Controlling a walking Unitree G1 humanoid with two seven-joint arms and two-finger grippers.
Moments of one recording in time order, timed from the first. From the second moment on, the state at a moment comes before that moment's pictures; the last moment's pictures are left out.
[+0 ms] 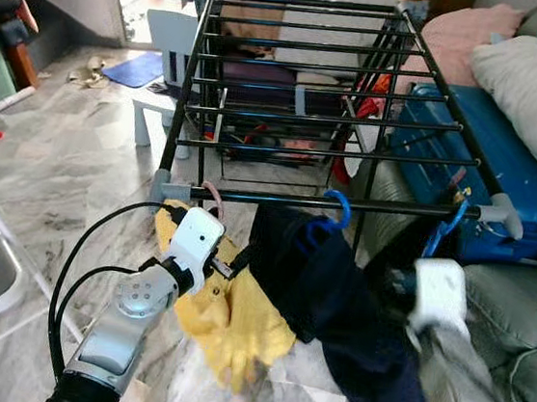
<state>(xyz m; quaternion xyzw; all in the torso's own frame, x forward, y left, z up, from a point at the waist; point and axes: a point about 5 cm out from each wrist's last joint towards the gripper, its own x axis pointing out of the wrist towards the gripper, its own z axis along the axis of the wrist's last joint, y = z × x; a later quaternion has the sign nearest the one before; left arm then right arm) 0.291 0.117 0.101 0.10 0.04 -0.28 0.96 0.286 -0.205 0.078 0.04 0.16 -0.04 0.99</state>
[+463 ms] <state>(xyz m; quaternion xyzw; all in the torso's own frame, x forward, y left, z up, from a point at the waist) 0.287 0.117 0.104 0.09 0.05 -0.29 0.95 0.284 -0.239 0.048 0.05 0.24 -0.11 0.96</state>
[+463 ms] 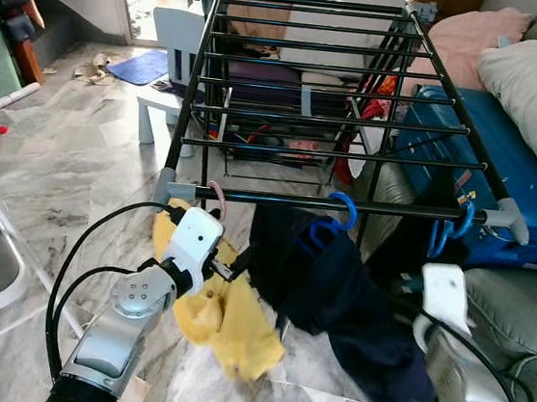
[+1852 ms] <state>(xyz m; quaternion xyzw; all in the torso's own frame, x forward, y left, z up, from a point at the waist) 0.288 0.113 0.105 0.09 0.05 -0.29 0.95 0.302 -0.269 0.044 -0.01 0.24 -0.04 0.97</state>
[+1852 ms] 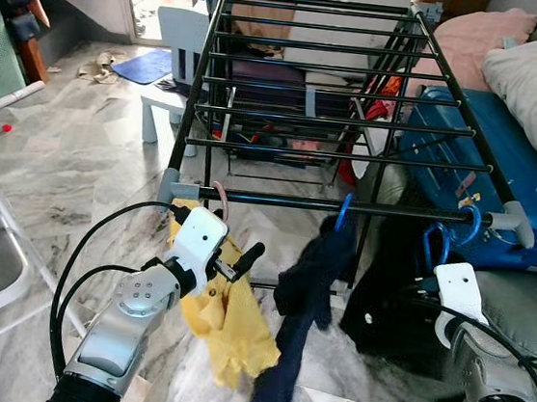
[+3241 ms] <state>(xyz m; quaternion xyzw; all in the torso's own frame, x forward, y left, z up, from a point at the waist) 0.288 0.107 0.106 0.09 0.03 -0.28 0.95 0.236 -0.253 0.064 -0.05 0.12 -0.06 0.99</state>
